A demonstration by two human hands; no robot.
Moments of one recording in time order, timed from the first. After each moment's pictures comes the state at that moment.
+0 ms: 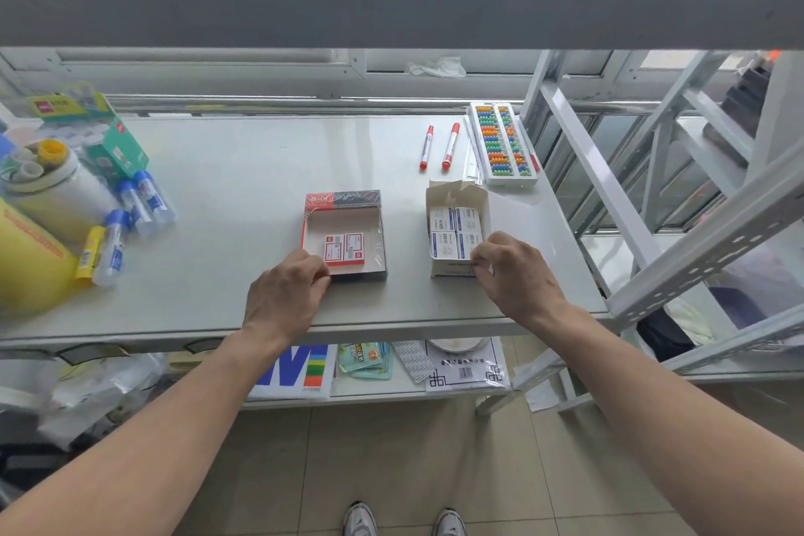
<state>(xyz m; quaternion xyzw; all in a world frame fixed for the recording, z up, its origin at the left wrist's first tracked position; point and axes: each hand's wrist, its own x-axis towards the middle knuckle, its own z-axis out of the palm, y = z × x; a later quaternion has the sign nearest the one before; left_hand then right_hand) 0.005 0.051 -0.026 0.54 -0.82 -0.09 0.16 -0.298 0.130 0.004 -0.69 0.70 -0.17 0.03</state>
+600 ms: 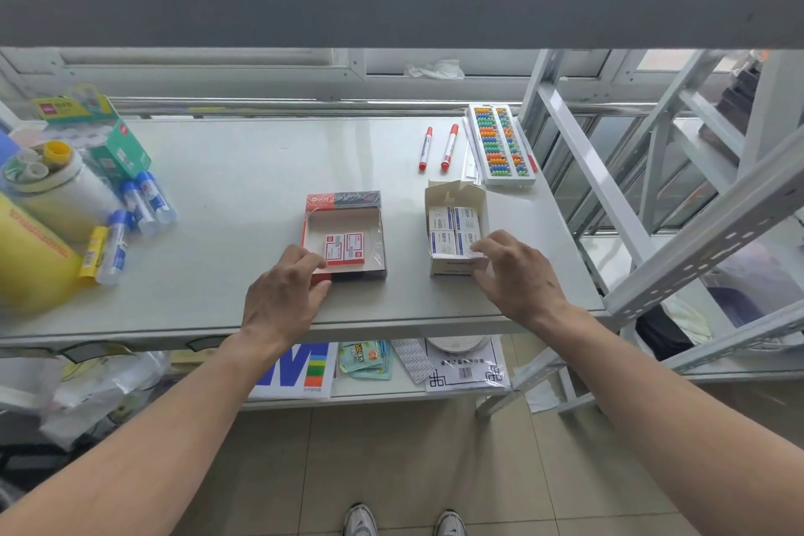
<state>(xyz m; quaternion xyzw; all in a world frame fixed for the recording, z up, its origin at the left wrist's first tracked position) 0.007 0.058 -0.024 0.55 -0.82 -0.08 0.16 -0.298 0.137 0.005 -0.69 0.71 -0.15 0.00</state>
